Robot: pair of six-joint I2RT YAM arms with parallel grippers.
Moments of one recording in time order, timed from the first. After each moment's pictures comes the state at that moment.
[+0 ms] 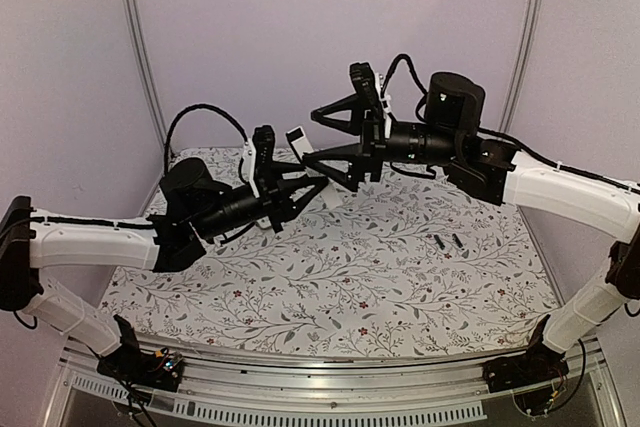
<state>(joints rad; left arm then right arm) -0.92 1.39 0.75 0.84 0.27 -0.08 0.89 1.52 1.35 0.23 -0.62 -0.08</state>
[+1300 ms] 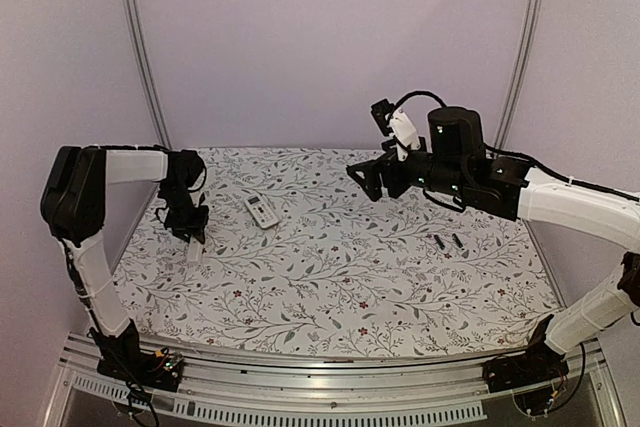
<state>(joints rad) -0.18 1.89 1.27 -0.88 -0.03 -0.25 0.84 1.41 1.17 -0.06 0.08 -0.02</state>
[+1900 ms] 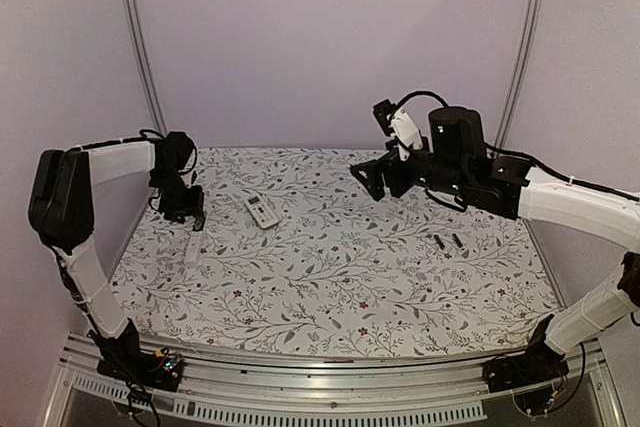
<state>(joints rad) -0.15 1.85 1.32 -0.86 -0.02 -0.26 0.83 1.41 1.17 -0.08 0.10 -0.04</state>
